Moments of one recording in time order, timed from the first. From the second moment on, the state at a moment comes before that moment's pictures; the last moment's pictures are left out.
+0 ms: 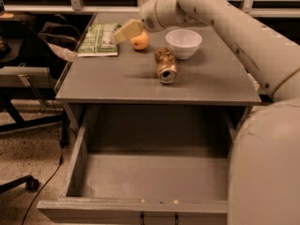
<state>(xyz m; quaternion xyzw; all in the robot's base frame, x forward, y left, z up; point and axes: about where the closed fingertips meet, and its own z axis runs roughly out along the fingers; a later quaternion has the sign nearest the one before) 0.783 0.054 0.947 -0.46 0.70 0.19 0.51</state>
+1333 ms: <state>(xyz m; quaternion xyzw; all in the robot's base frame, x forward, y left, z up) 0.801 0.111 0.944 -0.53 0.68 0.21 0.46</state>
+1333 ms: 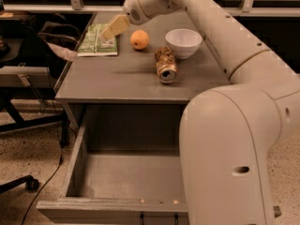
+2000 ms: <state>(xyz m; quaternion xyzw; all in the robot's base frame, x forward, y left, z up) 0.813 0.138 0.927 -0.54 0.67 0.25 0.45</state>
